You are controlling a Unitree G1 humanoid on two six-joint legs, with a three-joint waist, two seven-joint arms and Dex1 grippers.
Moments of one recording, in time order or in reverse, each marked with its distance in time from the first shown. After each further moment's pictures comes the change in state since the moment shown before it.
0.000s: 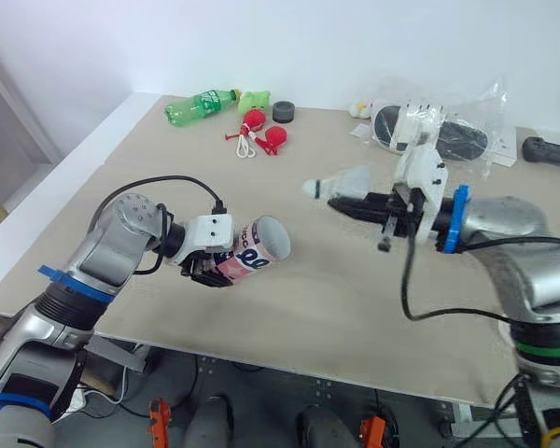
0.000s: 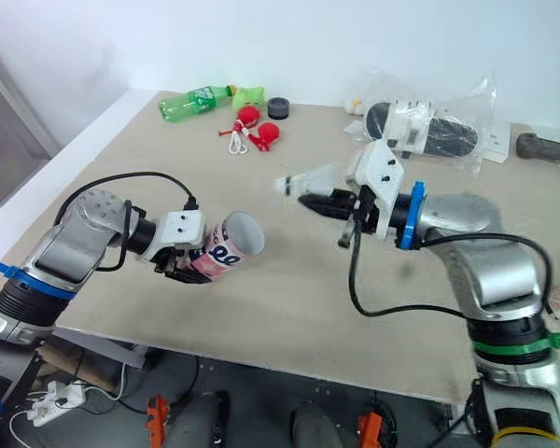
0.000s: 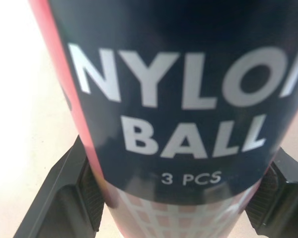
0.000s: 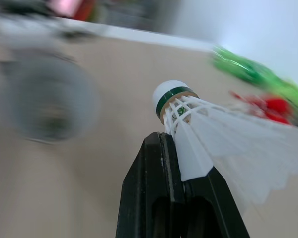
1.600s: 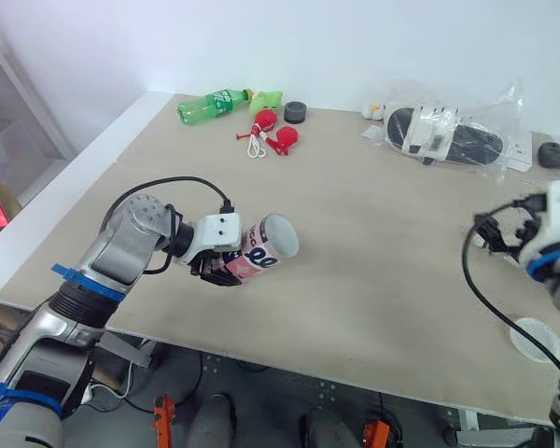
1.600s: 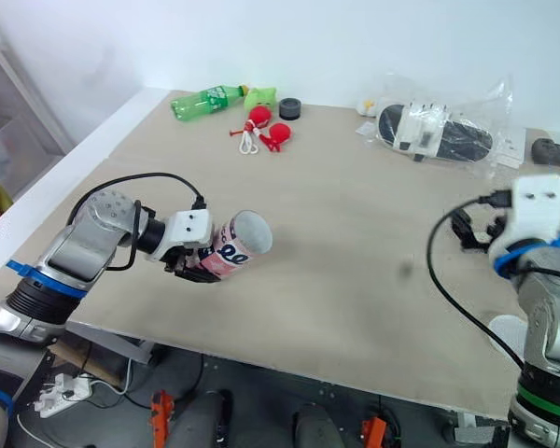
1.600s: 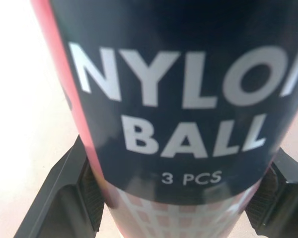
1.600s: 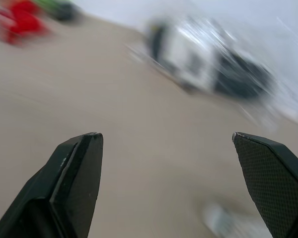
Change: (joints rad) left arm -0.014 -0.063 -0.002 0.039 0.003 -0.018 0.004; right arm 0.327 0.091 -0.548 0.076 -0.268 0.388 -0.702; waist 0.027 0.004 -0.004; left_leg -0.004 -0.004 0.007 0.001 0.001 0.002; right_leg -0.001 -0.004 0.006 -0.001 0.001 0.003
